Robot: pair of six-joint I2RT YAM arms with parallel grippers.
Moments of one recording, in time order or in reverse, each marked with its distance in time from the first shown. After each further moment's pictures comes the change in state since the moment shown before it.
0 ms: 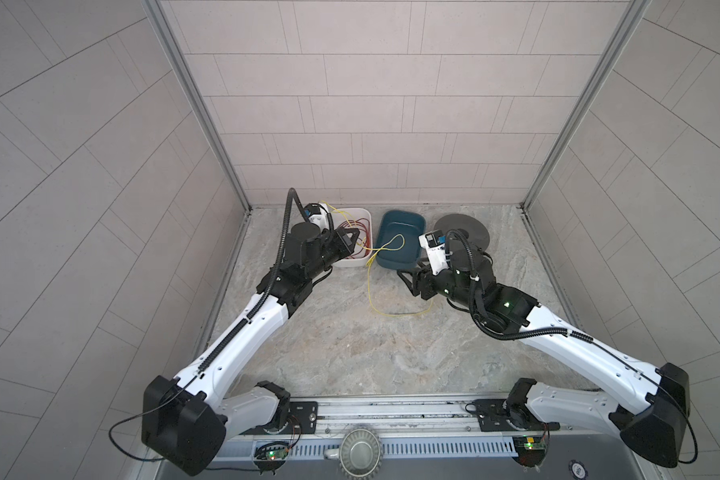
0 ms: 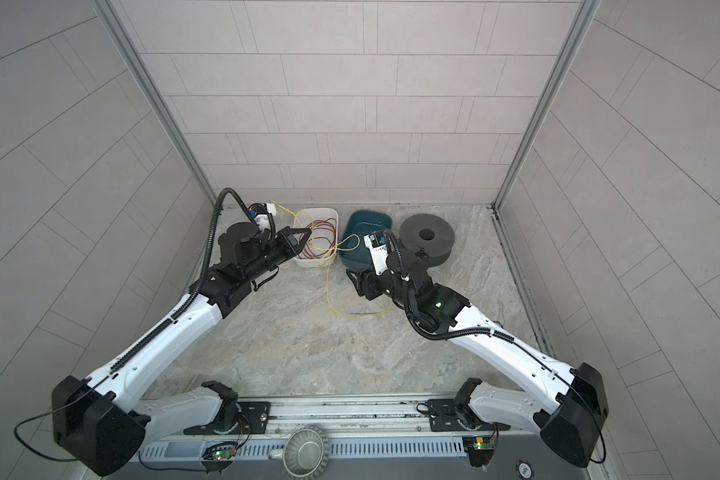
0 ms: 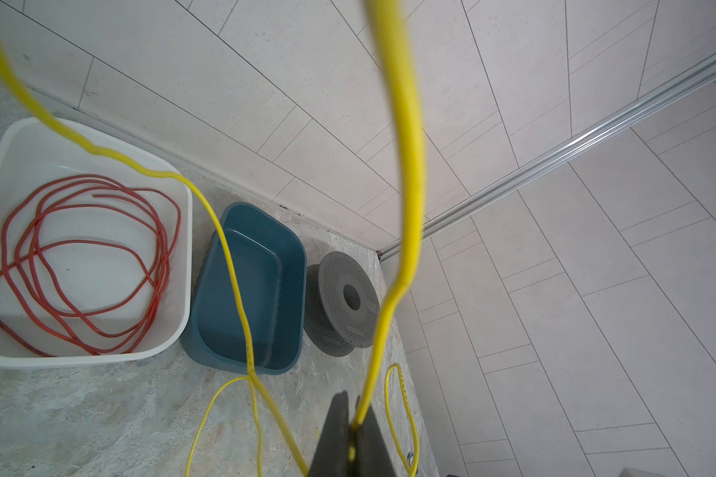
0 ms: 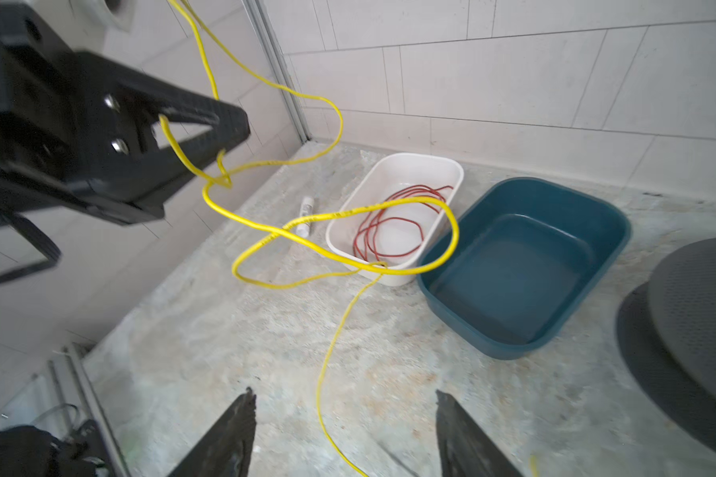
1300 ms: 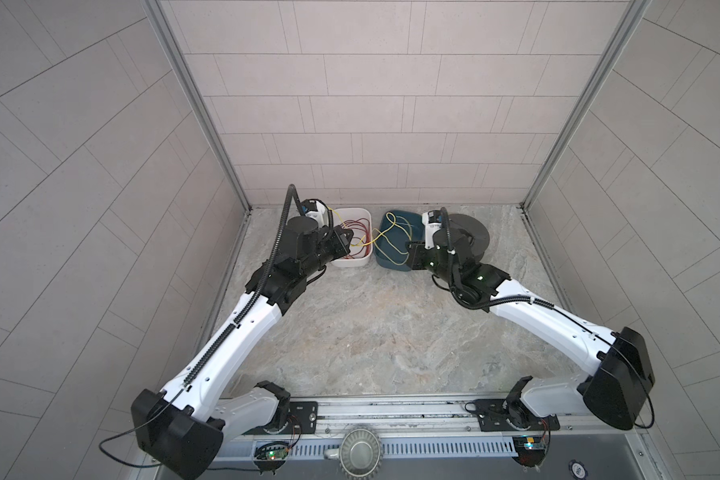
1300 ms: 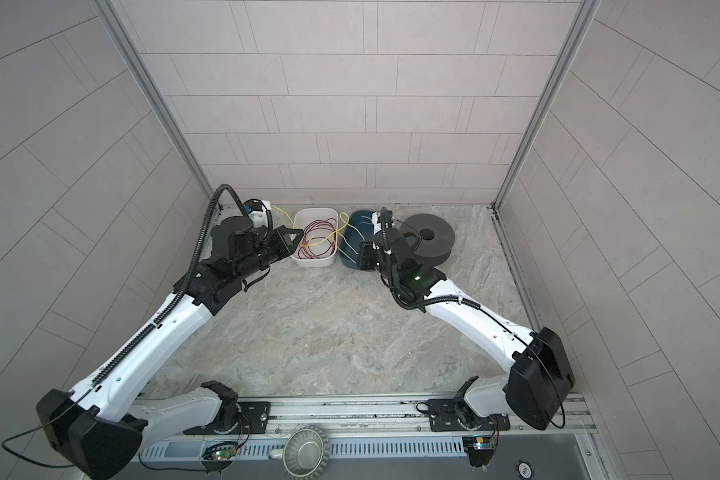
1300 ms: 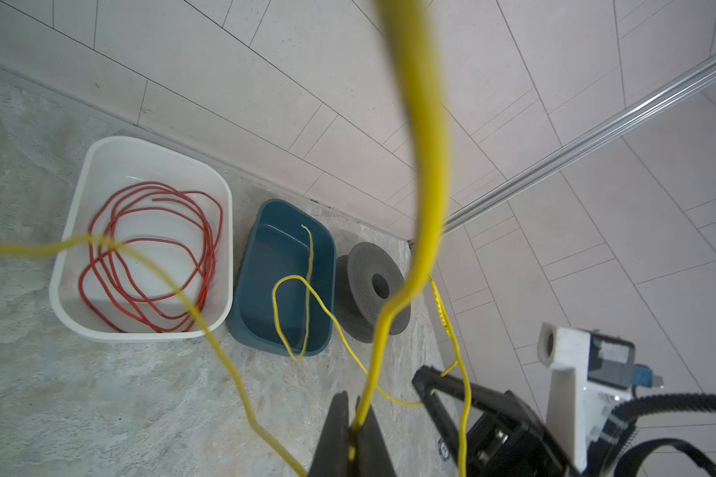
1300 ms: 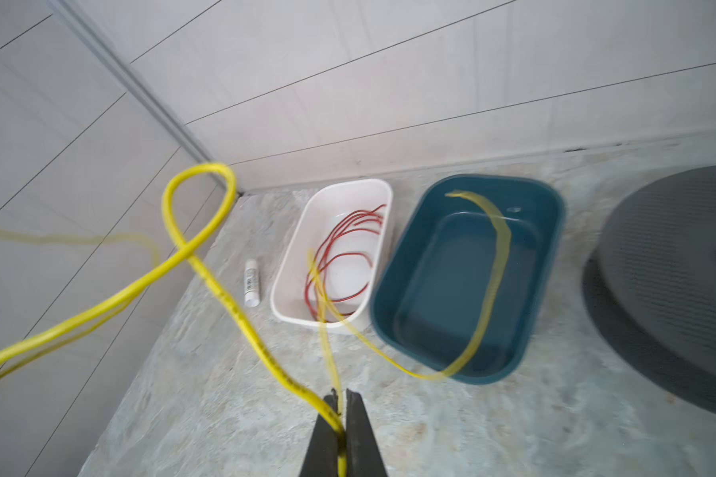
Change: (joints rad) left arm -0.005 -0.009 0.159 -0.312 -0.067 0.135; right arm -0.156 0.196 0.139 -0.004 0.130 0.200
